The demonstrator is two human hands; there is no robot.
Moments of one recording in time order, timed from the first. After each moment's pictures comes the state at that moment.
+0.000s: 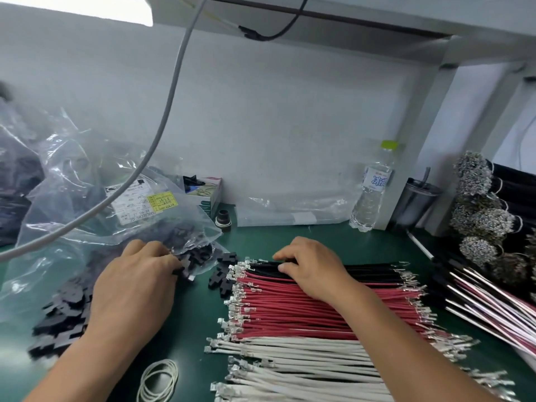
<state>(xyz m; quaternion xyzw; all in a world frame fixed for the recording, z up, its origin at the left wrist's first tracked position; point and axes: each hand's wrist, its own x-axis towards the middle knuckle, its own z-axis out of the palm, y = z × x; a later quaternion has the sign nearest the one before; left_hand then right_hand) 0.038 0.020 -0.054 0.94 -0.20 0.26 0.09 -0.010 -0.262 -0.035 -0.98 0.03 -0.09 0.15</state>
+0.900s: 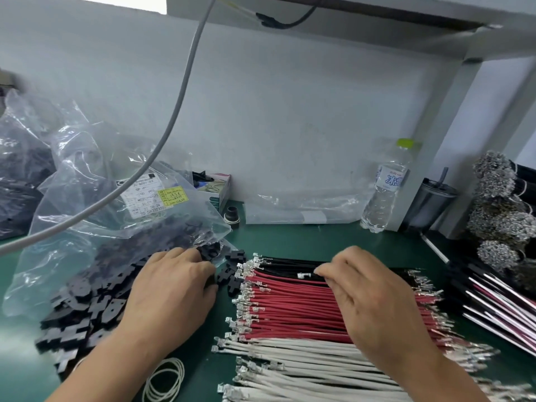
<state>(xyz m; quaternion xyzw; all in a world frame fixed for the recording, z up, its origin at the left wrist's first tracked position) 0.023 -0.002 -0.053 0.94 -0.27 0.21 0.06 -0.104 -0.256 -0.026 -0.93 -0.09 -0.36 0.03</state>
